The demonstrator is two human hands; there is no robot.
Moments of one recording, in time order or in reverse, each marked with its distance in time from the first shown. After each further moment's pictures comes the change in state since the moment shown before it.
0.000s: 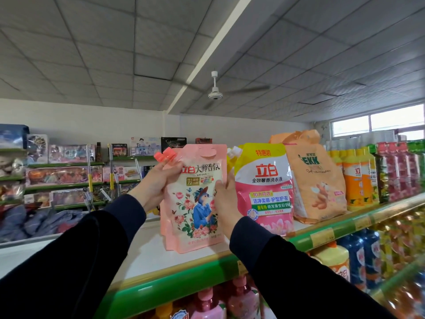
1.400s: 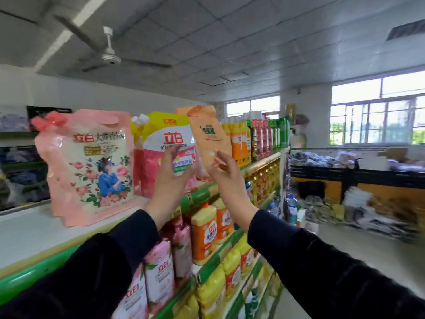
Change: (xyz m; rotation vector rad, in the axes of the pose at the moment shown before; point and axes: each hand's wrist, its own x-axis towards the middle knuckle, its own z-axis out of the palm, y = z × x) left_hand -0.106 -0.120 0.182 0.250 -0.272 0.446; right_hand -0.129 -0.061 -0.184 -0.471 0.293 -0.260
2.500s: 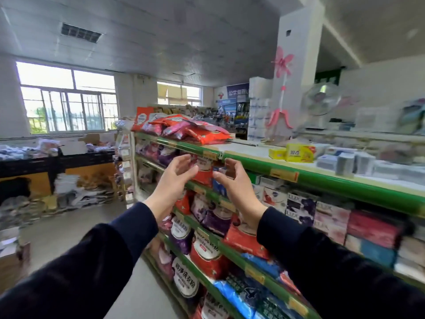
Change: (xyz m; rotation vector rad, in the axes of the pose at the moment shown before) left_hand -0.360 0.399 0.357 -0.949 -1.197 -0.135; right_hand -0.467 -0.314 -0.407 -0.922 1.066 0.236
